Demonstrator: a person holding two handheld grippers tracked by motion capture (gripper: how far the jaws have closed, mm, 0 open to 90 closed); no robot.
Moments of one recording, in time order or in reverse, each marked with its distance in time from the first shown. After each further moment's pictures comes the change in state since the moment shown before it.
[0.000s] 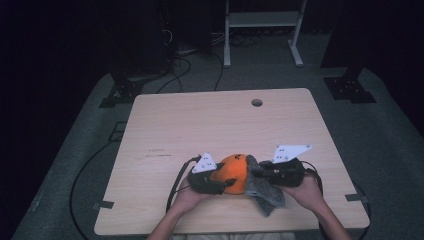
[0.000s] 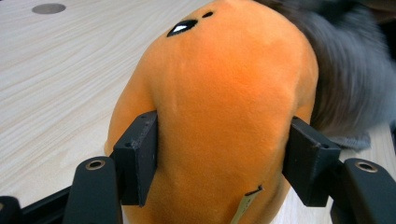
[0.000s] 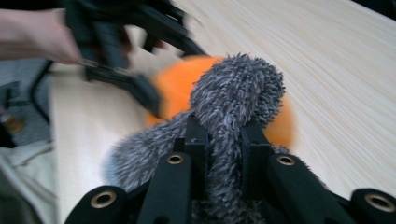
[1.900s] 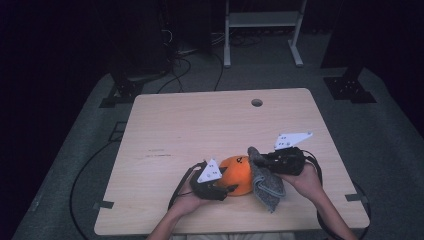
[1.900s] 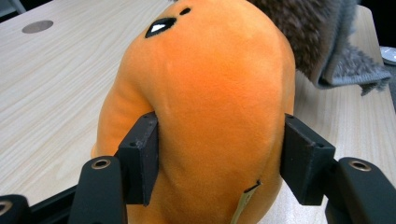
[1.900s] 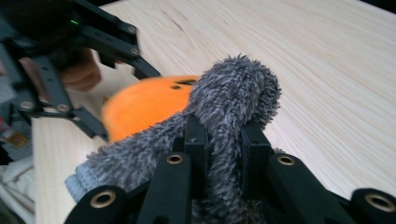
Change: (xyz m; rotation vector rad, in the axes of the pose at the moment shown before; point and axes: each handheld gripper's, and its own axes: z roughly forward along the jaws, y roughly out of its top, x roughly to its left) left arm -0.018 0.000 0.001 0.041 0.010 0.172; right arm -0.037 0.001 0.001 0.007 -0.012 0.092
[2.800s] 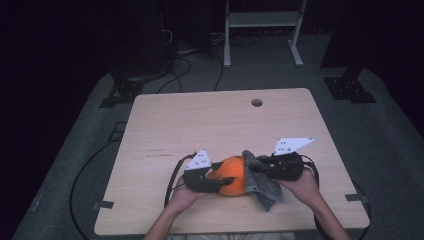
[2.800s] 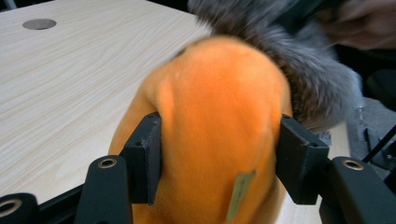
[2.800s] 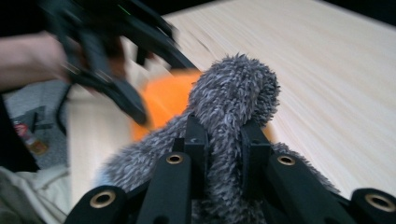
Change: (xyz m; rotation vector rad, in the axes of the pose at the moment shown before) left arm 0.020 0.009 -0.024 -0.071 -0.075 -0.175; right arm 0.021 0.003 -0.003 -0.074 0.066 -0.020
